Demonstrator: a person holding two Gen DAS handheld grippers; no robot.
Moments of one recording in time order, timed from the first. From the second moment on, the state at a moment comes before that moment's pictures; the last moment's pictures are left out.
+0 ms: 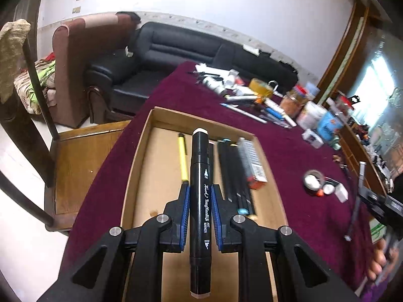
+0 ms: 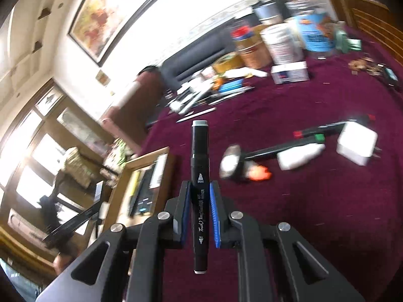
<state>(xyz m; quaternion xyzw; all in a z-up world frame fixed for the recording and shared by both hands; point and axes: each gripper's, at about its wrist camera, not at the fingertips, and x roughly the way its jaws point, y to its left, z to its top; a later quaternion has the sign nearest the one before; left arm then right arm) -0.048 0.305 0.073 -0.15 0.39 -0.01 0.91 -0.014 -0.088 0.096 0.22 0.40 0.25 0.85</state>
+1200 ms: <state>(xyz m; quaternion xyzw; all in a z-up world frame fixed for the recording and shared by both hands) -0.078 0.357 0.094 -0.19 0.34 0.03 0.92 0.045 0.162 0.046 0.17 0.55 0.35 0.74</state>
